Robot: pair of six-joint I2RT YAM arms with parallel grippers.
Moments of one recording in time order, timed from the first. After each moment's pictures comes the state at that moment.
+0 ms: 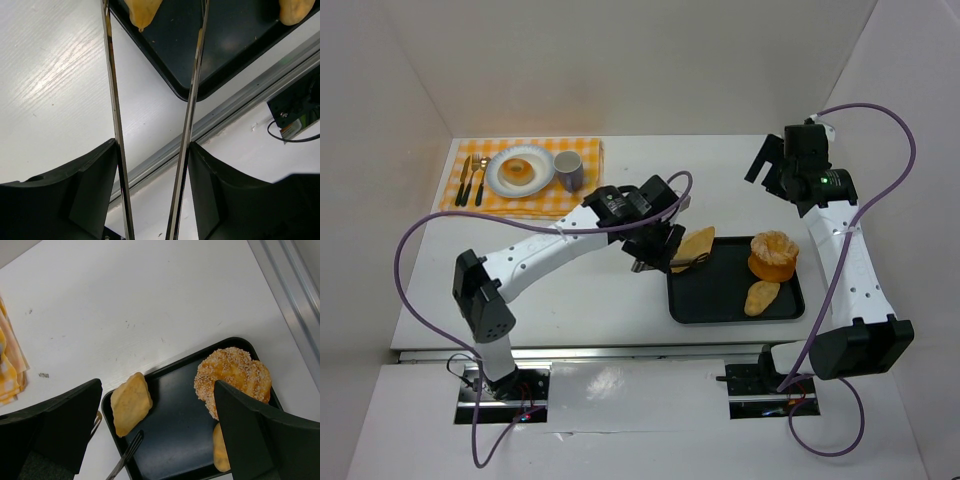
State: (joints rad) left arm -0.91 1.78 1.79 -1.07 0.03 -0.37; right arm 0.08 1.33 1.51 -0.86 0.25 0.49
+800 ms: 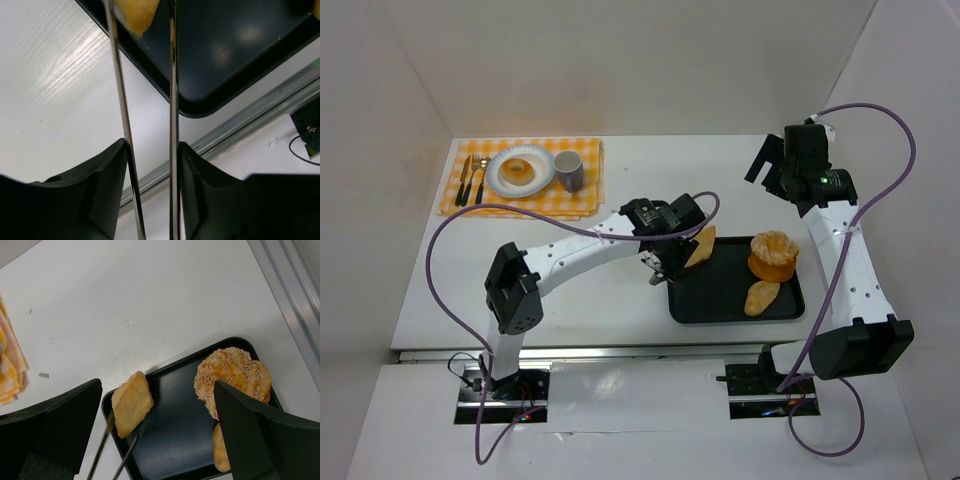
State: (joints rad) left arm -0.98 1.94 1.84 -1.06 -0.03 -0.37; right arm 0.08 1.33 1.51 -0.86 0.25 0.49
